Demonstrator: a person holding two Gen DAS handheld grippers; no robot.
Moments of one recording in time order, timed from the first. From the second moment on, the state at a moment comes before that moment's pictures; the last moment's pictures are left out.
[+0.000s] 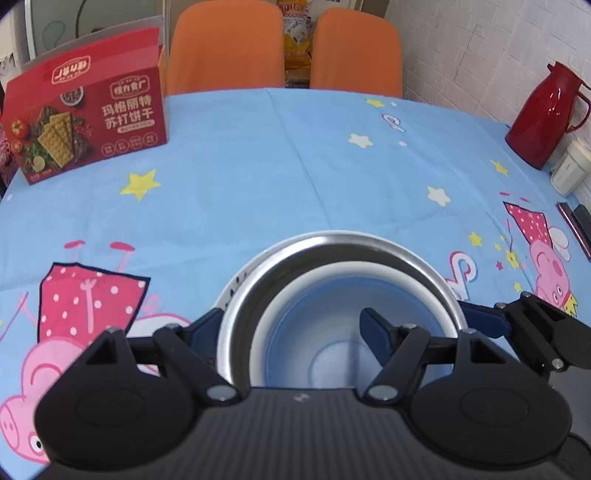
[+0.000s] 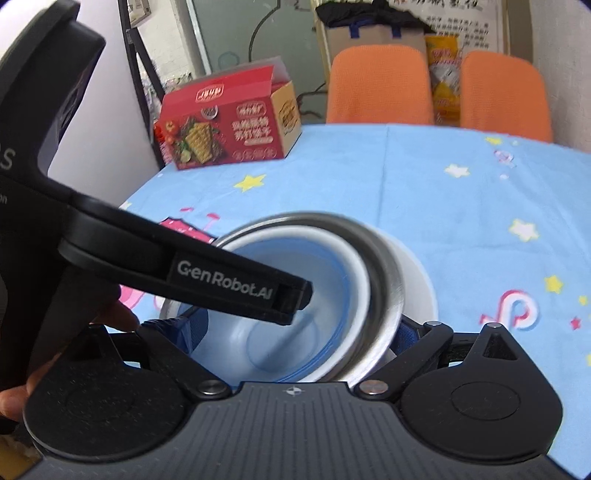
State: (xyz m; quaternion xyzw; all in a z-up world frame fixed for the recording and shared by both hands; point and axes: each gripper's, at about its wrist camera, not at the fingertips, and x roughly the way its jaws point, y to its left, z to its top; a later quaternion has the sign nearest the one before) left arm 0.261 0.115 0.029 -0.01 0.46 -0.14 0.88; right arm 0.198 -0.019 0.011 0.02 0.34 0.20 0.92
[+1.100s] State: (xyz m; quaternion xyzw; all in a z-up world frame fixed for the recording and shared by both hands) left arm 0.079 0.036 0.053 0.02 0.27 -0.03 0.96; right arm 0.088 -0.153 0.006 0.12 0.25 0.06 0.96
